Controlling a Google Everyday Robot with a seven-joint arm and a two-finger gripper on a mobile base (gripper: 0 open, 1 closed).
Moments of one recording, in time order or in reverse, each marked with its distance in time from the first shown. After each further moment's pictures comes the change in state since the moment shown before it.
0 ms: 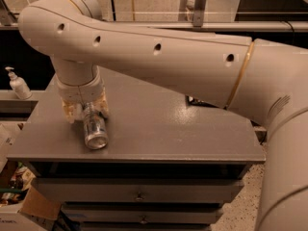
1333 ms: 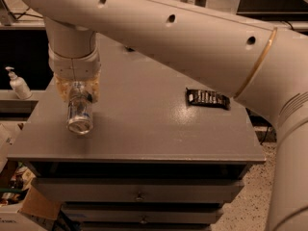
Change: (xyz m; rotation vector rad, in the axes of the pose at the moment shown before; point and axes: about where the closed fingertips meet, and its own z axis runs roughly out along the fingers) arm 0.014 -0.009 -0.060 0.084 0.023 0.089
